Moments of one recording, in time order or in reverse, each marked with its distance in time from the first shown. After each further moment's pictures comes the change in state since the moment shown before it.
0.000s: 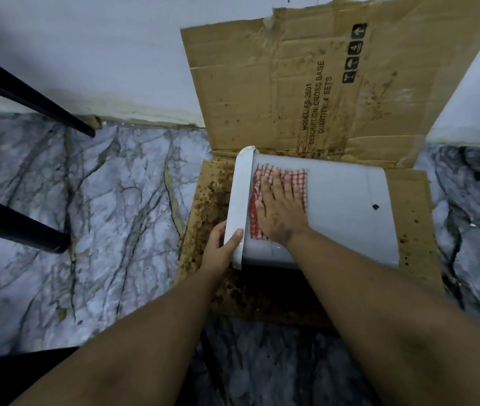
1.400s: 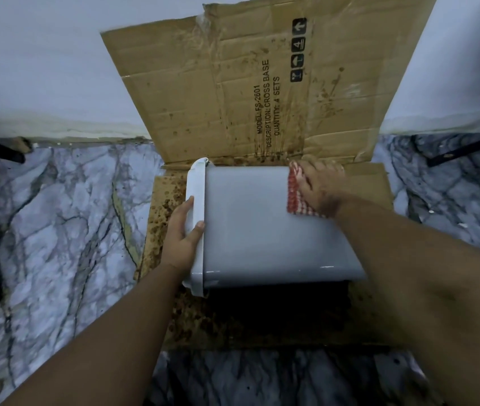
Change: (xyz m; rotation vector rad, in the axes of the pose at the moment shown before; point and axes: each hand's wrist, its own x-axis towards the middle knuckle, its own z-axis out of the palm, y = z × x) left_hand 0.071 0.039 0.016 0.380 -0.037 0.298; right_hand 0.037 0.191 -0.057 -0.086 0.123 0.113
